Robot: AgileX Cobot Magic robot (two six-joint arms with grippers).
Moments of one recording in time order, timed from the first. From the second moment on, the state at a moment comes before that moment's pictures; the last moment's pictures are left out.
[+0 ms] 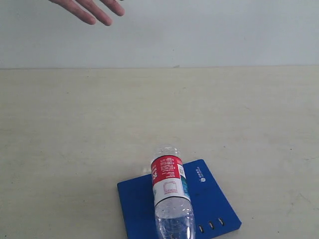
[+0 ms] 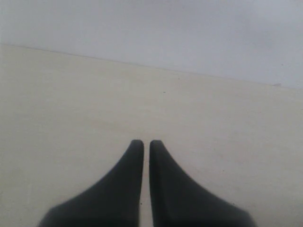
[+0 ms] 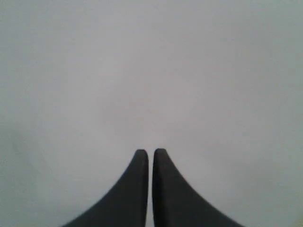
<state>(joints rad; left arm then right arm) 0.04 0.00 0.00 -0.03 0.29 -0.09 0.02 0.00 0.00 0.54 -0.46 0.52</state>
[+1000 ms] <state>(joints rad) 0.04 0.00 0.00 -0.03 0.29 -0.09 0.70 1.16 -0.34 1.13 0.42 -0.59</state>
